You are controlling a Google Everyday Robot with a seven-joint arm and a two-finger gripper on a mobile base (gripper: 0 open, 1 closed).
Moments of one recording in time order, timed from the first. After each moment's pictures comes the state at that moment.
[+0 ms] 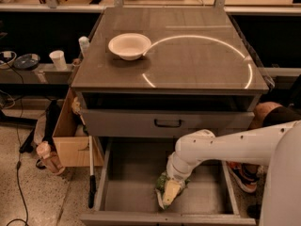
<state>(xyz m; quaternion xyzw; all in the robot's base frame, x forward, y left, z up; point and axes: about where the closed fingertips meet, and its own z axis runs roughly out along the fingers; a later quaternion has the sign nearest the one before) 0.470 -0.076 0.449 -0.62 0.77 0.11 0.10</state>
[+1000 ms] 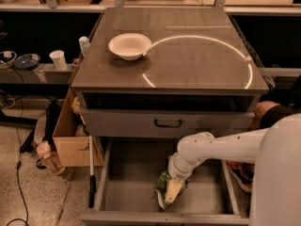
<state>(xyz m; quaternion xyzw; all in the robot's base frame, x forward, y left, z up) 0.485 -0.088 0.415 -0.63 0.76 0.12 0.10</state>
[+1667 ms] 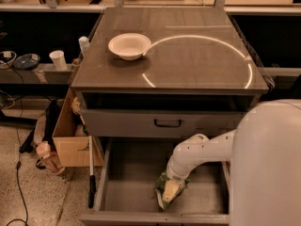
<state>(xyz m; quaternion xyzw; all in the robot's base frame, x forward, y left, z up) 0.493 -0.089 0.404 -0.60 0.79 0.07 0.10</state>
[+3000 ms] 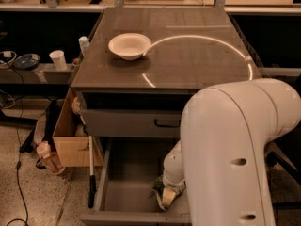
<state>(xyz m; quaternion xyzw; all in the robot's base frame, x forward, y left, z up) 0.473 -0.088 0.366 -0.59 0.81 0.03 0.04</state>
